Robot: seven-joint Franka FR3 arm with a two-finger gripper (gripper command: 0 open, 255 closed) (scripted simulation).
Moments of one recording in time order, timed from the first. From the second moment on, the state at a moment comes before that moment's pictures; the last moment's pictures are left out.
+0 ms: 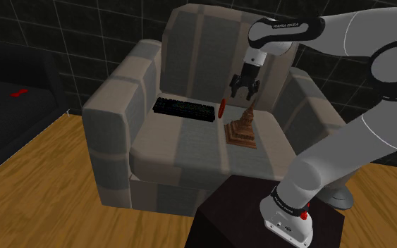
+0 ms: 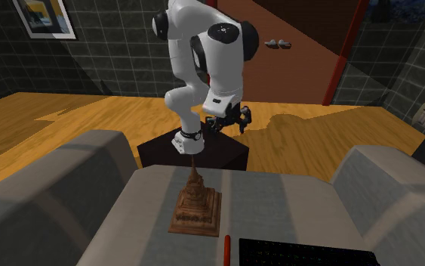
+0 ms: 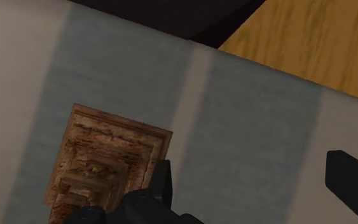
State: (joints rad) arm -0.21 -0.29 -0.19 -2.17 0.13 1.69 0.07
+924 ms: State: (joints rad) arm -0.38 0.04 -0.39 -1.99 0.25 1.68 0.12
